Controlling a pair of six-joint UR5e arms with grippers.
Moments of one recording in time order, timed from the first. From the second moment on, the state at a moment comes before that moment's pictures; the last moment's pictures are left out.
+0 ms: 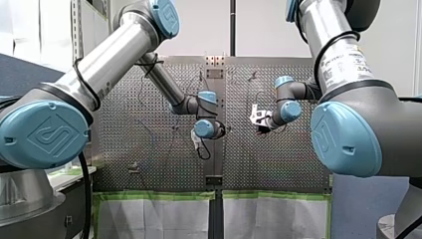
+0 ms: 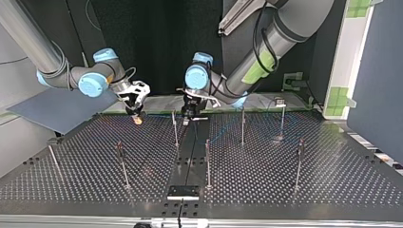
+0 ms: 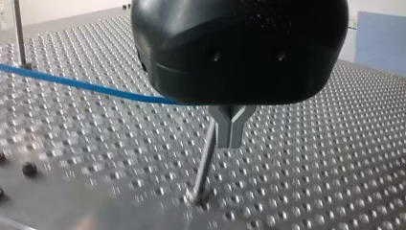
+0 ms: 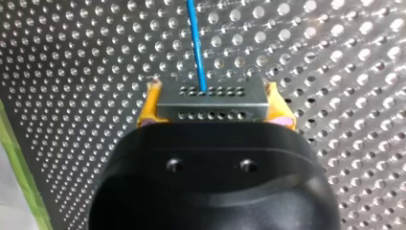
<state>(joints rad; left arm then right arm) -0.53 -2.31 -1.46 -2.56 -1.79 -1.89 1.89 -0.97 1.54 -0.26 1.27 1.68</state>
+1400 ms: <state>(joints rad) -0.53 -2.29 -1.37 -2.80 -1.83 -1.77 1.88 -0.93 1.41 -0.19 1.27 1.67</state>
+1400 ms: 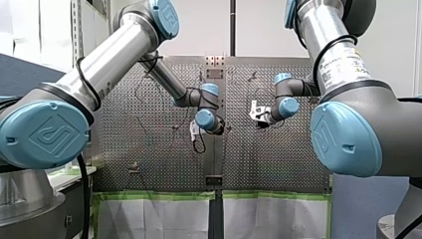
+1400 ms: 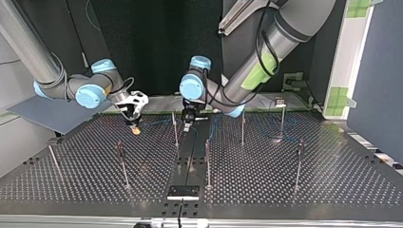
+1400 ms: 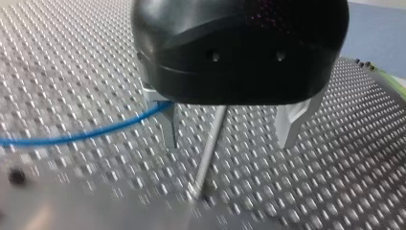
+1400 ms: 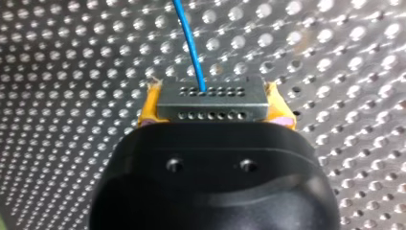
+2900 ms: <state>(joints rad) -0.81 -2.25 -1.27 -2.91 -2.02 -1.81 1.84 -0.93 1.41 -0.16 1.26 1.68</state>
